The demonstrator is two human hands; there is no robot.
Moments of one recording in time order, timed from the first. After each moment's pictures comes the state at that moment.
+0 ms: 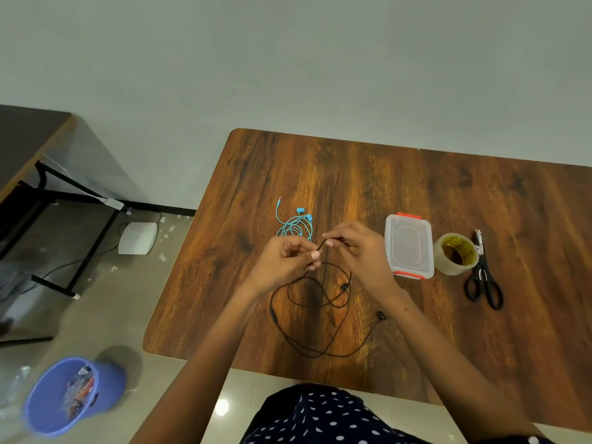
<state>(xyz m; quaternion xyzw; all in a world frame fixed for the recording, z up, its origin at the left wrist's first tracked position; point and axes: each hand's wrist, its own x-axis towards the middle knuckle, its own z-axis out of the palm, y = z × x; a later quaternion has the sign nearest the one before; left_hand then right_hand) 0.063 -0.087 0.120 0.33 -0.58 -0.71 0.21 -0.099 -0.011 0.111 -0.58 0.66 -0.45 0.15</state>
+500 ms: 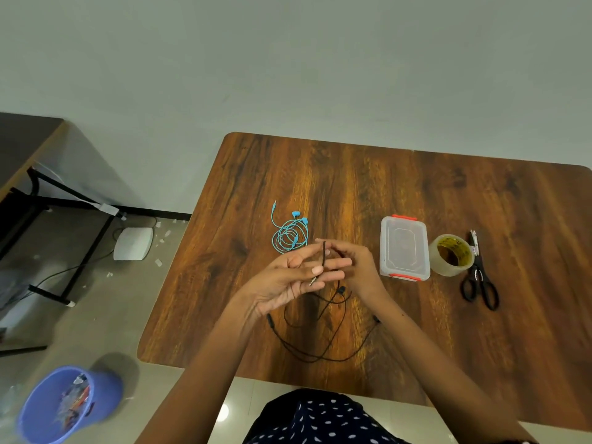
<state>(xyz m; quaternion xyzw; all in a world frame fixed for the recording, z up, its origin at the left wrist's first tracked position) 0.066 -0.077 0.130 0.15 -0.29 -0.94 0.08 -0.095 -0.004 0.092 -0.46 0.63 -0.51 0.36</state>
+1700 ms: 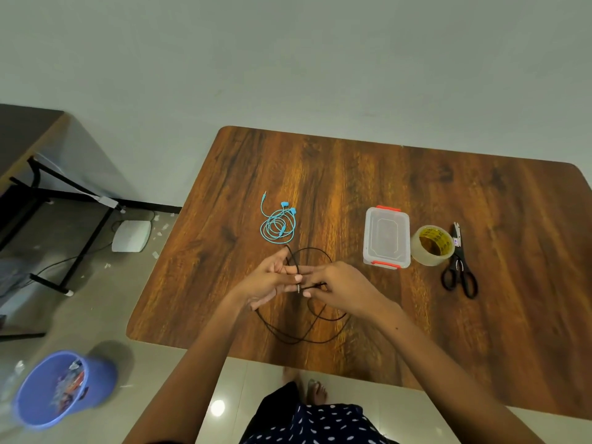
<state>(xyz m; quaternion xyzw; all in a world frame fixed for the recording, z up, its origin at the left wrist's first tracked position) 0.061 -0.048 0.083 0.31 -0.47 -0.82 0.09 -0.096 0.046 0.112 -0.71 0.64 -0.13 0.28</state>
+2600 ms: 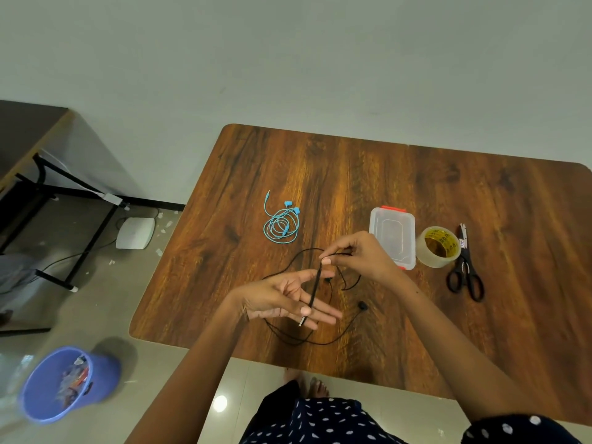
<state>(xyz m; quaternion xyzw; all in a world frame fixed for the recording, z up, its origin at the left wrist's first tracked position) 0.068 -0.046 0.096 0.00 -0.41 -0.90 -0.12 -0.144 0.021 0.110 -0.56 0.63 -0.35 0.40</state>
